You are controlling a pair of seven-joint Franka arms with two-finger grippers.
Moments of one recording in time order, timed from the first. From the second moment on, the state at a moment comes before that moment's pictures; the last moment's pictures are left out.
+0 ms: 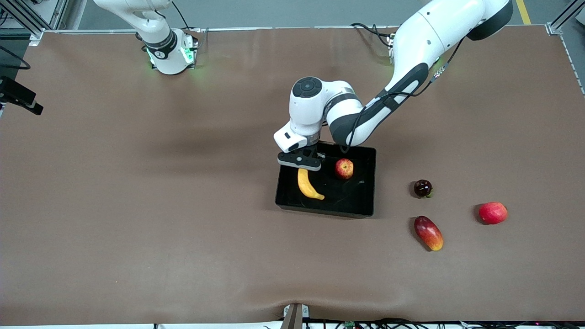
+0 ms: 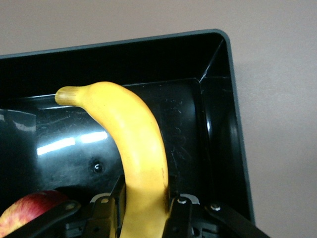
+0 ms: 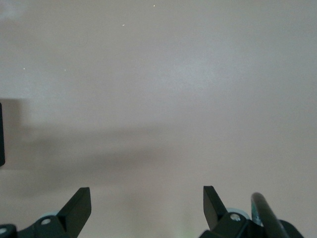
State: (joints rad) left arm -0.17 0.77 -0.76 -1.64 0.91 2.27 -1.07; right arm -0.02 -0.05 -0.10 -1.53 0.02 1.49 -0.03
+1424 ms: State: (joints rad) left arm -0.18 0.86 -0.68 -1.63 0.97 2.39 -1.07; right arm -0.03 -0.05 -0.10 -1.53 0.02 1.49 -0.03
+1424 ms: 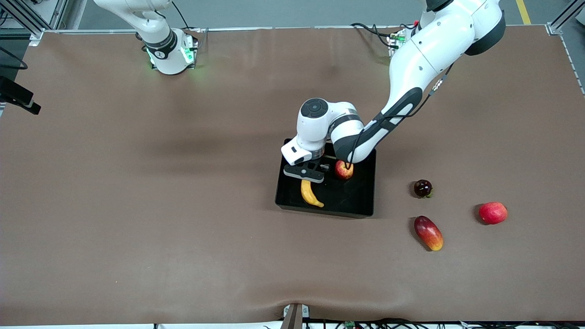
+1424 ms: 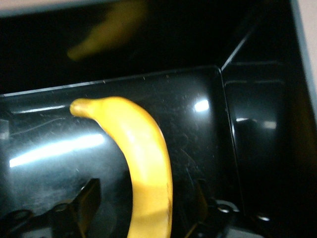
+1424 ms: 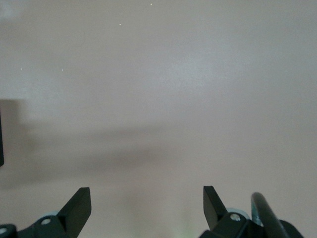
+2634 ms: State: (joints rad) left arm 0.23 0.61 -0.87 -1.41 0.62 1.82 -0.50; right arm -0.03 -0.05 -0.10 -1.53 0.02 1.49 -0.03
